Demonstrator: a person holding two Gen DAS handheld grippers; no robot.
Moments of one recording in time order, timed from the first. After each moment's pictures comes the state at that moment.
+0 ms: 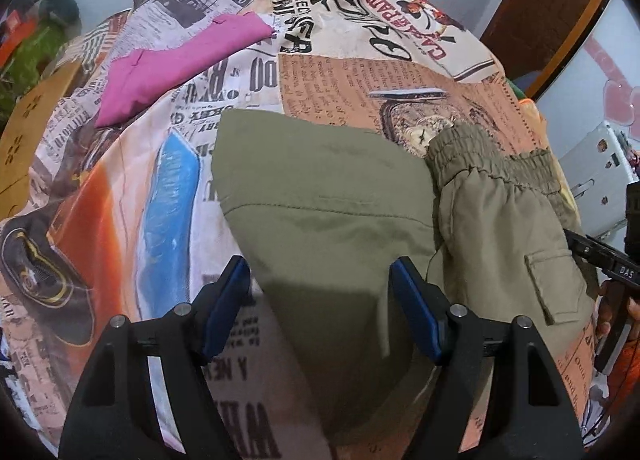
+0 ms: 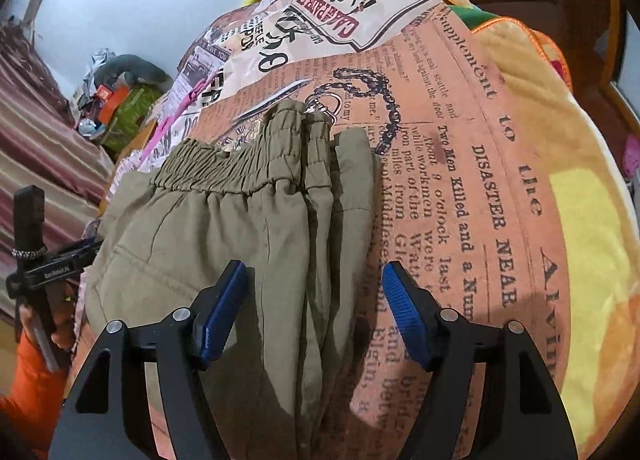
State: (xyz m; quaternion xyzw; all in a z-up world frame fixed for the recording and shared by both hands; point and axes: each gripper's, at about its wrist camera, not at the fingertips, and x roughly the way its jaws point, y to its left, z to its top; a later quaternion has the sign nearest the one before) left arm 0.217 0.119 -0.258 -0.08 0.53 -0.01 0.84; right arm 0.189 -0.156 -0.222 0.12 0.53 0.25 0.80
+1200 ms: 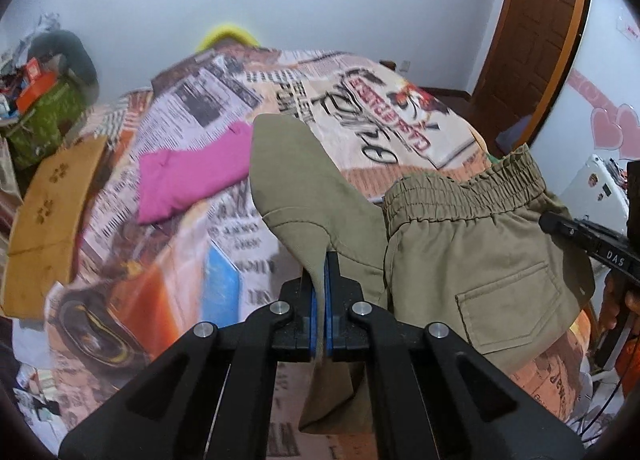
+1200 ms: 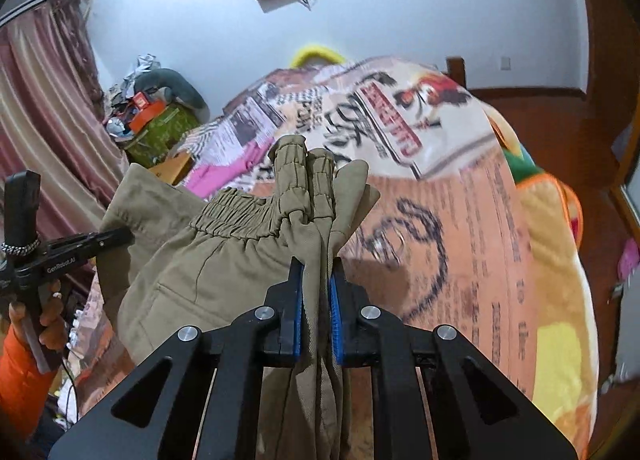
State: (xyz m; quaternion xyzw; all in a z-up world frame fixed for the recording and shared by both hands) left arm 0.217 0.128 -0.160 -0.05 0.42 0.01 0.91; right arm 0.216 -0.110 -0.129 0.05 0.41 0.30 0.86
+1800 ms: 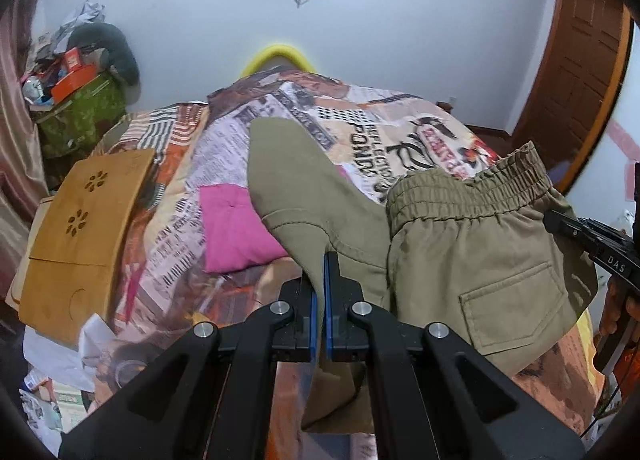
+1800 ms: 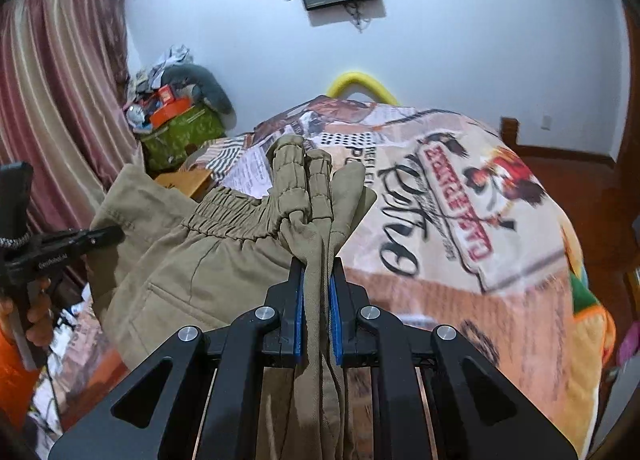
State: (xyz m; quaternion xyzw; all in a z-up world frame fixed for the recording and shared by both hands) left arm 0.259 0.235 -0.144 -0.08 0.38 0.08 0.92; right arm 0.288 0.004 -0.106 -0.01 0.36 0.35 0.87
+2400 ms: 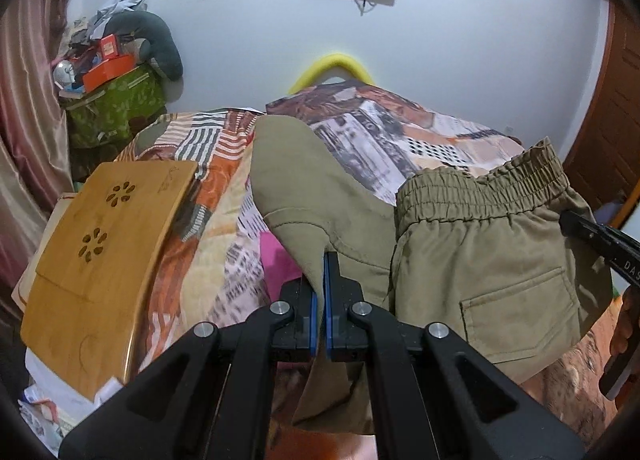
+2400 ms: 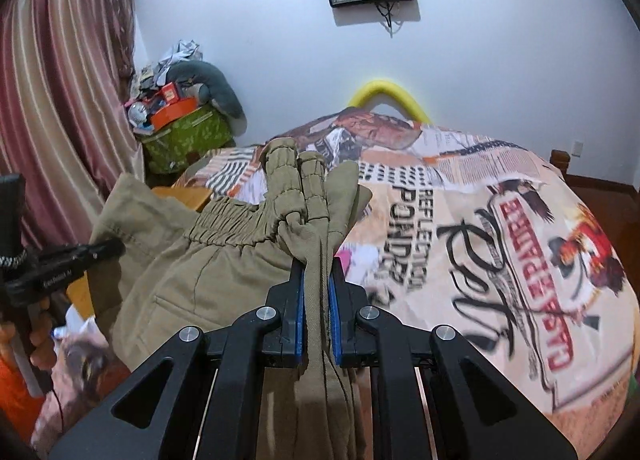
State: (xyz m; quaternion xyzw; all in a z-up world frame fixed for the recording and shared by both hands) left arm 0.348 0.354 -0.184 -0.10 0.36 0.17 0.91; right arm 0.381 0.132 -0.126 -0.01 0.34 0.37 0.87
